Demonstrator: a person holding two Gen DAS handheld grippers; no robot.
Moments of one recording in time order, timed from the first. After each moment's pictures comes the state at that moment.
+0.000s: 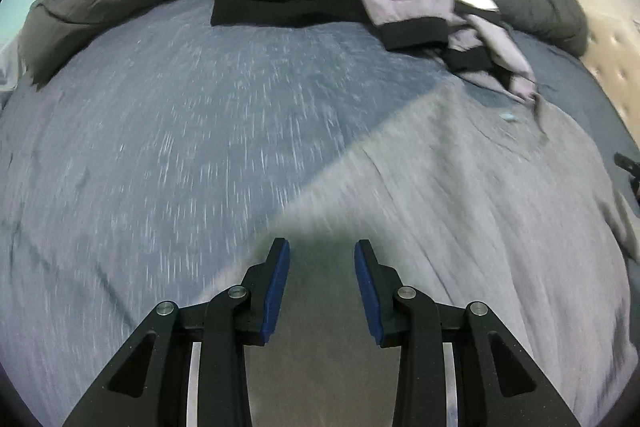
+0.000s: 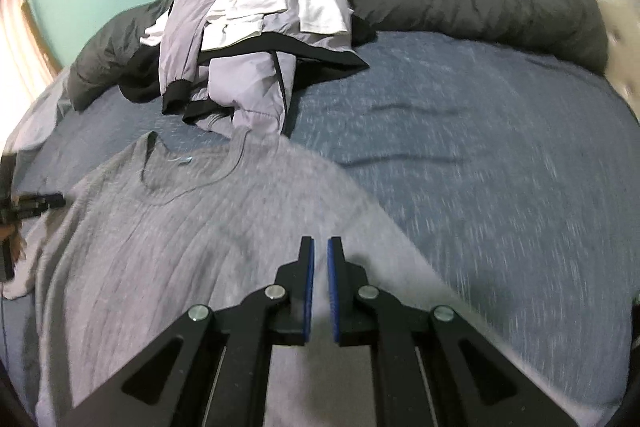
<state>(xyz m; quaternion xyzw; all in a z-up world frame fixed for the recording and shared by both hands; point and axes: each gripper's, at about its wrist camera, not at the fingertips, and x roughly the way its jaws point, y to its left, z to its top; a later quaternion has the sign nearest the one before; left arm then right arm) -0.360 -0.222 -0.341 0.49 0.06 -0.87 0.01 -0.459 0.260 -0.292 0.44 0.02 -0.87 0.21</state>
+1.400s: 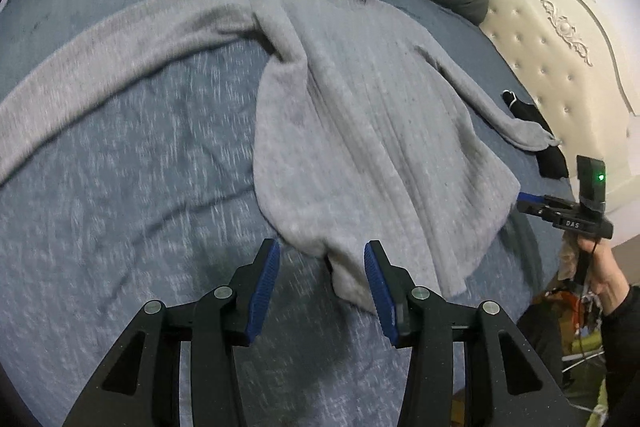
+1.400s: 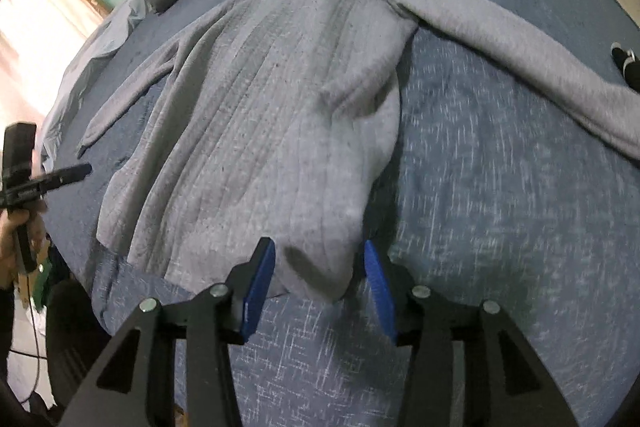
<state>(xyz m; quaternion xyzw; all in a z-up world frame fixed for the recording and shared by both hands) -0.031 -0.069 -0.331 0.52 0.17 -0.83 -0.08 -0.132 0.303 -0.303 0.56 0.01 -0.78 0.28</state>
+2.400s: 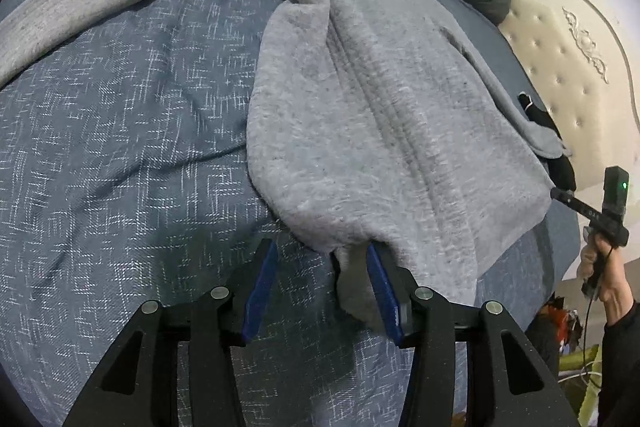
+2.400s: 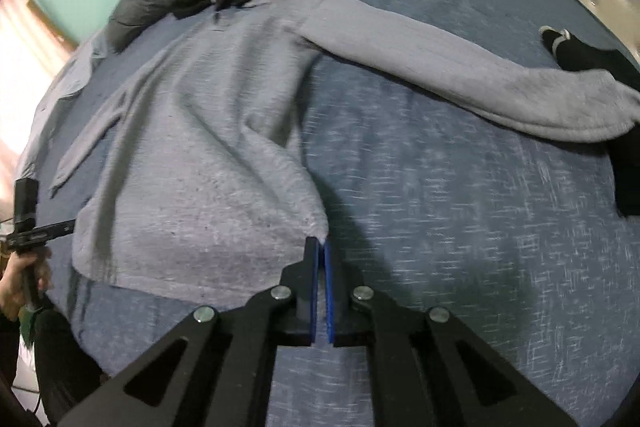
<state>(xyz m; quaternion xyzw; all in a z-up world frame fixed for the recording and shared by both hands) -0.048 -0.060 -0.390 0.54 0.22 -0.81 -0.07 -0.158 0.379 -0.291 0.54 -0.01 -0.82 0.20</state>
